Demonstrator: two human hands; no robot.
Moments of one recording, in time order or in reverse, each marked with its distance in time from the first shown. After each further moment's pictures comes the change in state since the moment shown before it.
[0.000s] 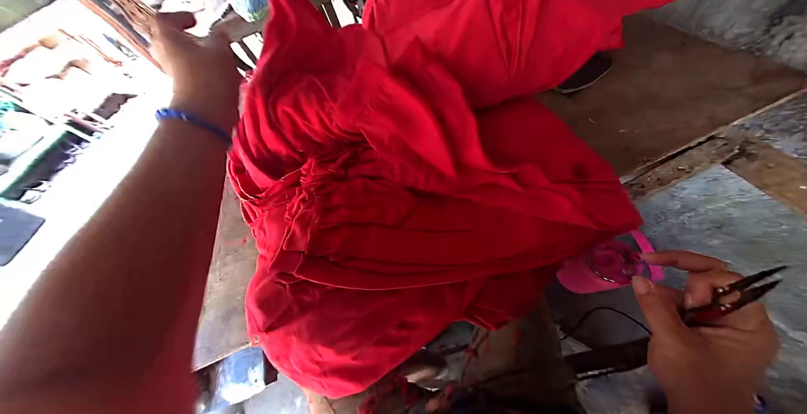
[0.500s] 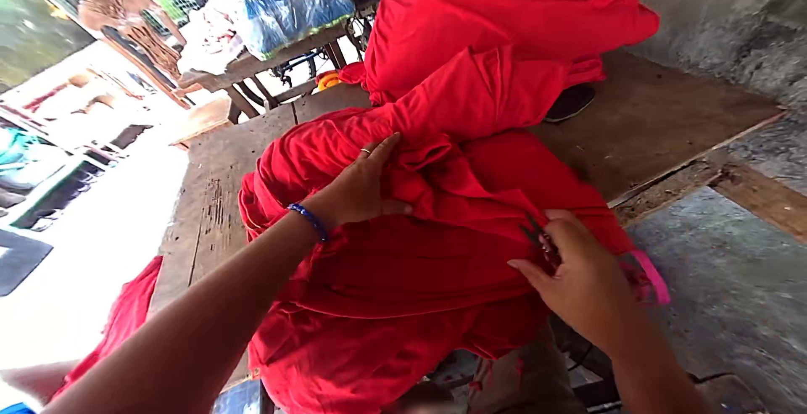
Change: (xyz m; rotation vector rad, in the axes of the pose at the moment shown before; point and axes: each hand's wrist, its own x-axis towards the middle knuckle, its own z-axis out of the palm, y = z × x) left_hand -0.113 0.048 0.073 0.095 -0.821 0.514; right_hand 0.059 -0.014 0.069 -0.560 -0.388 -0.060
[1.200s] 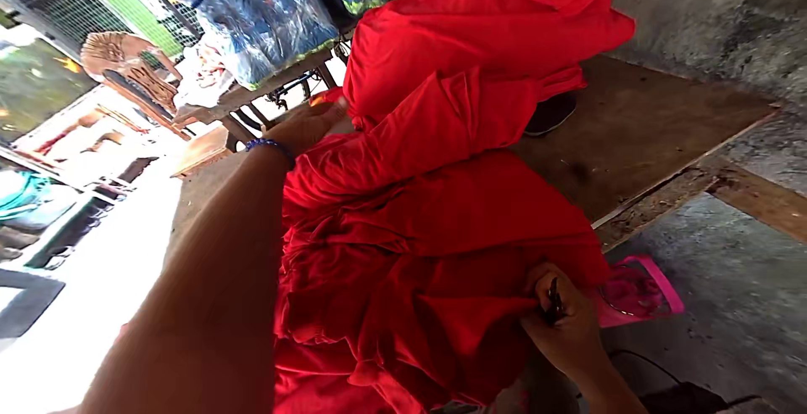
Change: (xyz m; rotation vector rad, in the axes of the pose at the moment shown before) left_hand 0.104 -0.047 -0.083 0.133 0.110 -0.297; right_hand -0.027 0.054 0.051 0.709 0.205 -0.042
